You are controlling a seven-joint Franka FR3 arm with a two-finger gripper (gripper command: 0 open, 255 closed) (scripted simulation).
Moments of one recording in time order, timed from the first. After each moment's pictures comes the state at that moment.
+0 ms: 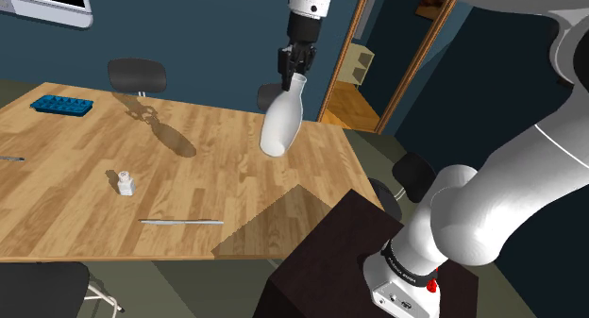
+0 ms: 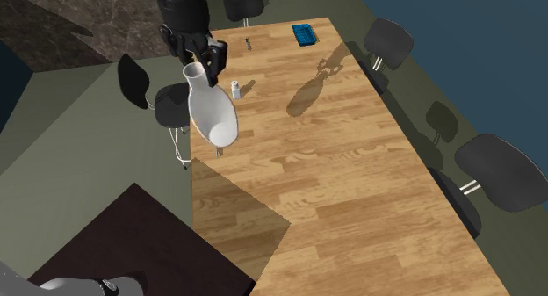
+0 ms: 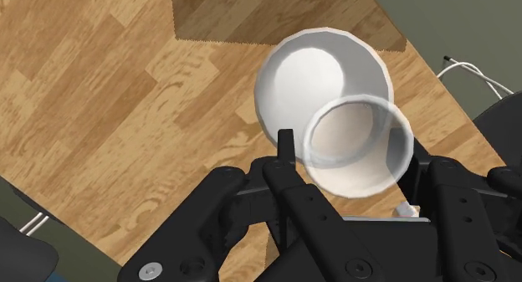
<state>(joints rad) 0.16 -0.22 -0.10 -1.97 -0.01 1.71 -0.02</state>
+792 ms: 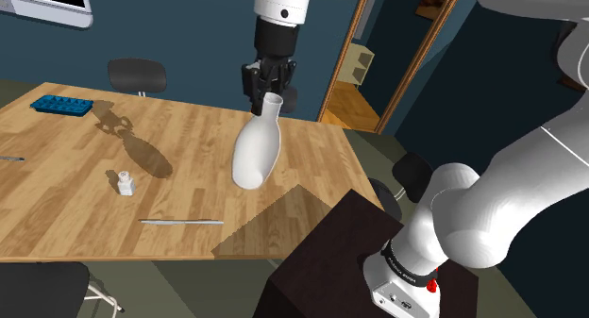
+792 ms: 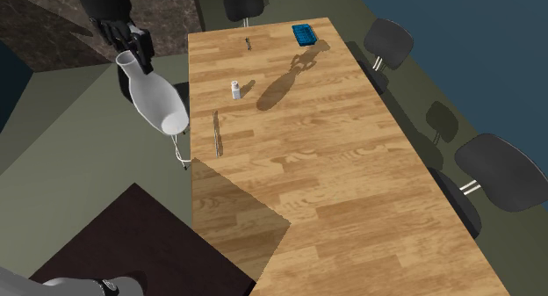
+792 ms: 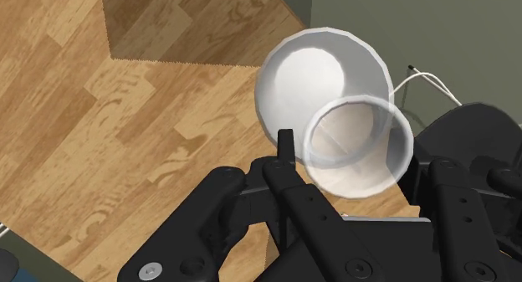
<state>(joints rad) 0.27 -0.27 0.08 -2.04 0.05 1.73 0.26</state>
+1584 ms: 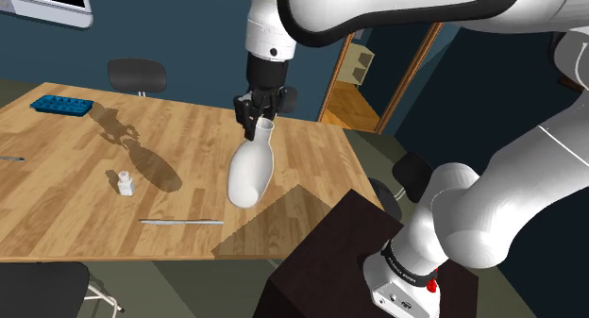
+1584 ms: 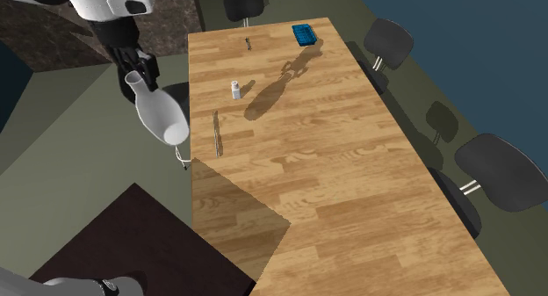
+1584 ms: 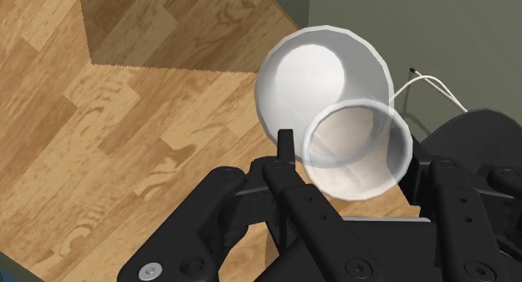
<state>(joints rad) 0.29 -0.26 0.10 -2.17 0.05 1.87 0.29</state>
